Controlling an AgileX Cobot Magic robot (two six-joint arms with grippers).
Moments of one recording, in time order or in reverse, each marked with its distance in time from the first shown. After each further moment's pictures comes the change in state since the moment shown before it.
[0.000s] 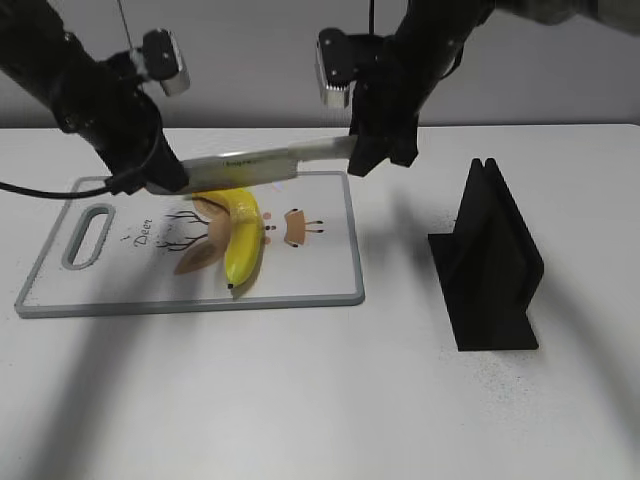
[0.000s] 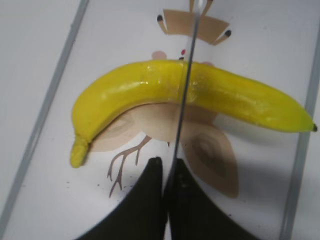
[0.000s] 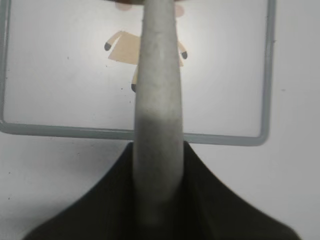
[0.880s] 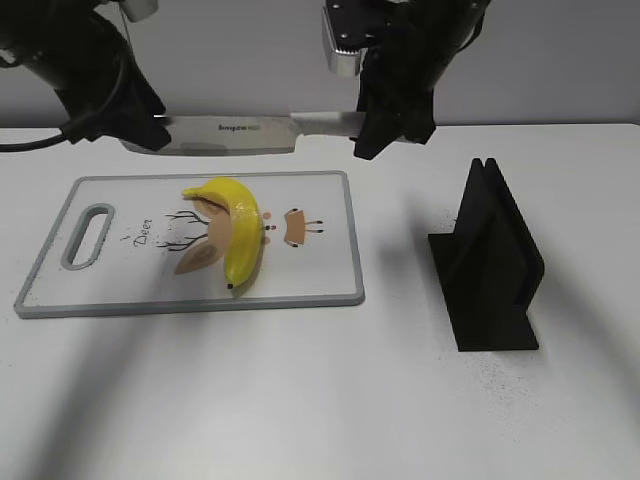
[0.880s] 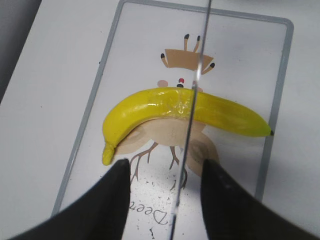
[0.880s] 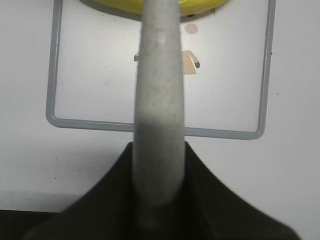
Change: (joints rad) left arm 0.000 -0.214 0.002 0.012 0.099 -0.020; right arm 0.000 -0.122 0.038 0.016 0.081 0.012
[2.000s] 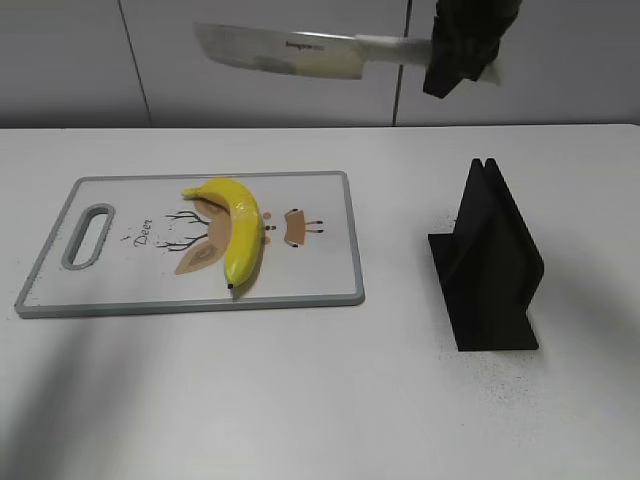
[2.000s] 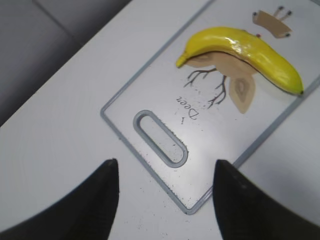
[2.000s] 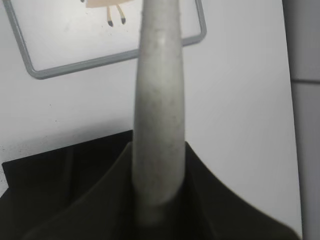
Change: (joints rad) left arm 0.123 -0.471 0.274 0.244 -0.044 -0.466; right arm -0.002 -0.214 0.076 -0.259 0.004 0.374
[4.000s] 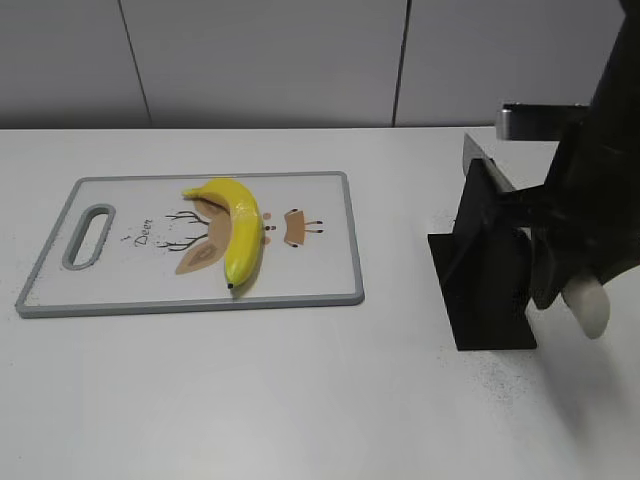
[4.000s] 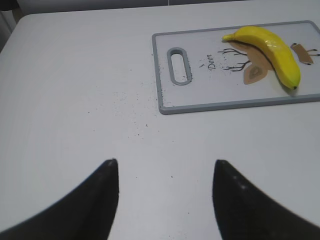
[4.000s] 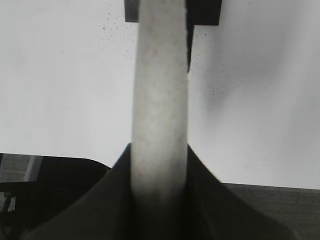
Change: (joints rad) left arm 0.027 -1.348 0.740 0.249 0.164 -0.855; right arm 0.000 -0.403 0.829 0.005 -0.015 1.325
